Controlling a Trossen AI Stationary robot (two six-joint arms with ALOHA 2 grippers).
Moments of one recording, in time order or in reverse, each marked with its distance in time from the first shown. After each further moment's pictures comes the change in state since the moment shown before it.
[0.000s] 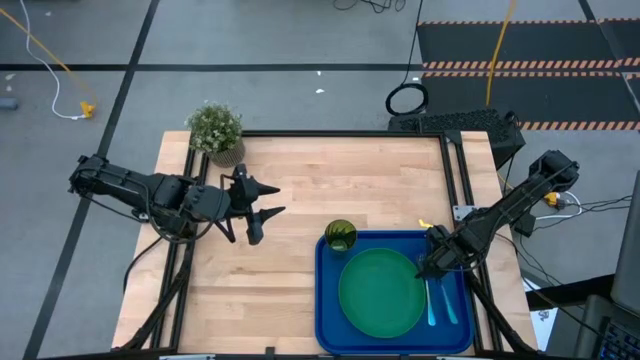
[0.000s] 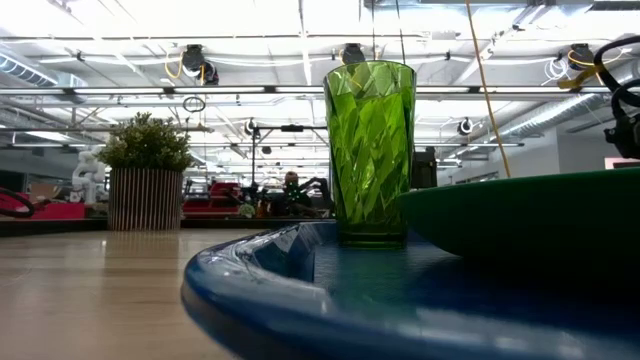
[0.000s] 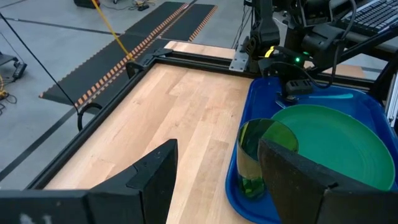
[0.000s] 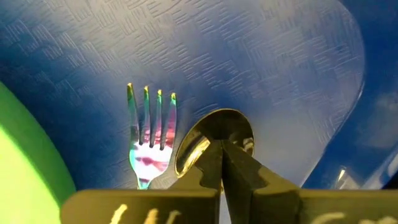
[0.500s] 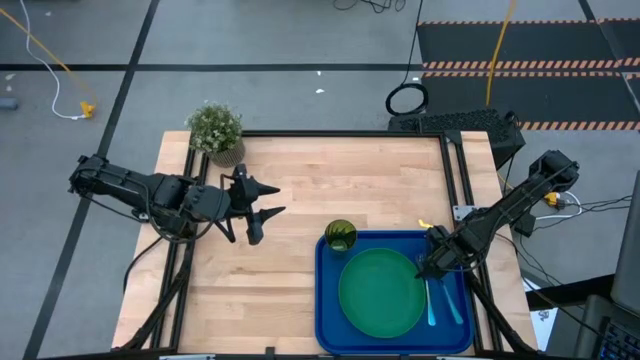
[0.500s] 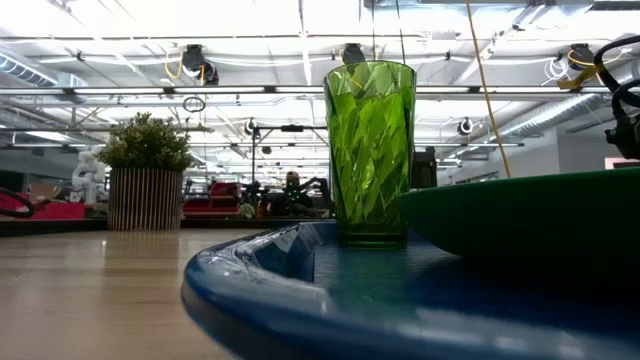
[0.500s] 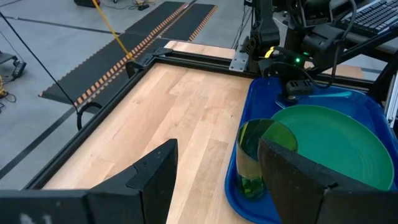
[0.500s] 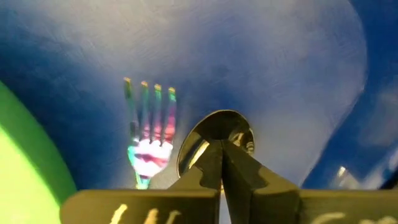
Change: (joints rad) left arm 0.000 0.000 0.000 0.000 0.001 -0.006; right arm 0.000 0.000 0.000 0.001 -0.014 0.006
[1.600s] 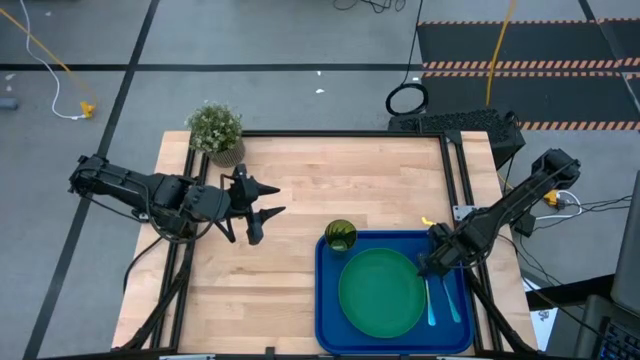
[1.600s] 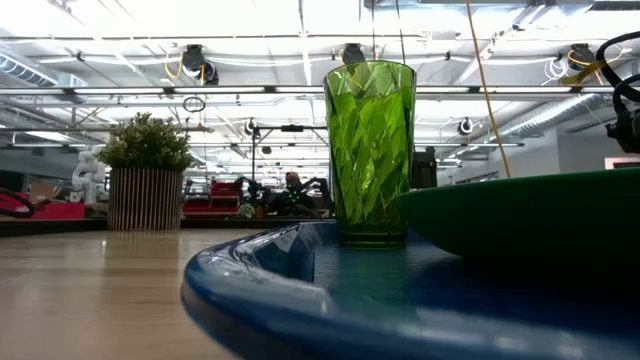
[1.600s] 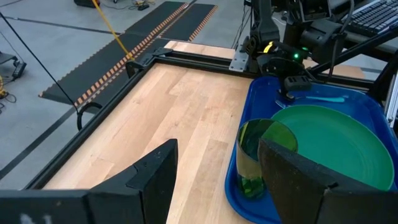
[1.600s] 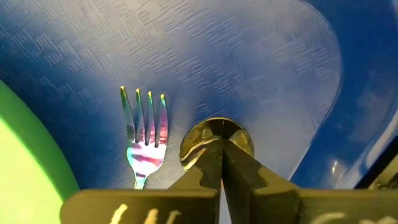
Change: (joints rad) left arm 0.000 0.000 0.000 0.000 0.000 0.002; right arm 0.000 -0.061 0.000 -0.058 0.021 0.010
